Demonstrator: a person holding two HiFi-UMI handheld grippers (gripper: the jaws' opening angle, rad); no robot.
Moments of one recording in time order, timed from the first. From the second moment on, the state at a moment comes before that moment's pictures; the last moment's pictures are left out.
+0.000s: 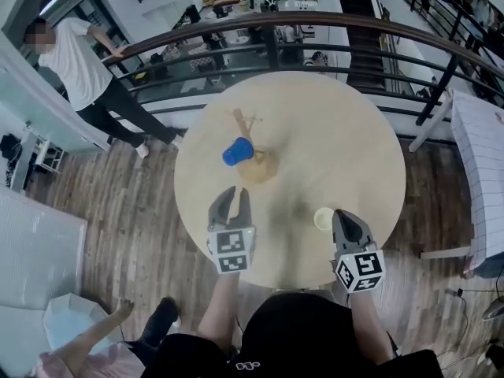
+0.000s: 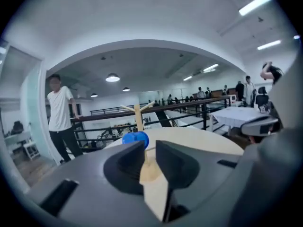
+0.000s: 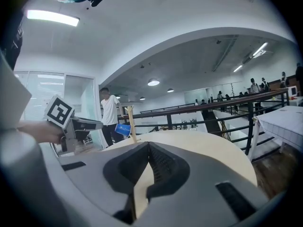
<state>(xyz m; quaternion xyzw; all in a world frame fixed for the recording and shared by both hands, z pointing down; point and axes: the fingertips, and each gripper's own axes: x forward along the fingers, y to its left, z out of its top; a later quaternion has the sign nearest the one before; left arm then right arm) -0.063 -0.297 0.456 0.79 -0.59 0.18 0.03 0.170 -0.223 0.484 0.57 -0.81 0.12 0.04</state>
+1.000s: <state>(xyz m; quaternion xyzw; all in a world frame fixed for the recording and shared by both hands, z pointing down) -0.068 -0.226 0.499 0.78 -0.59 0.08 0.17 0.152 -0.216 0.502 0.50 -0.86 0.09 0.06</state>
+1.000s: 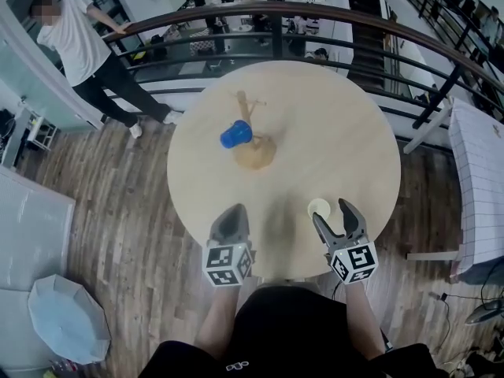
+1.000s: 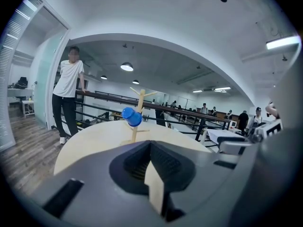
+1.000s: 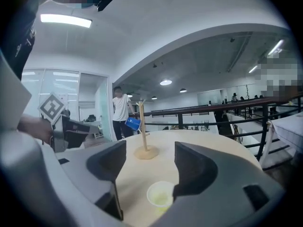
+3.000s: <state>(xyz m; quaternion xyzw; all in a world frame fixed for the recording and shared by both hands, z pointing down) -0.098 -0.200 0.519 0.76 -0.61 0.11 0.18 0.144 -0.298 0.542 0.49 -0.82 -0.06 0.27</state>
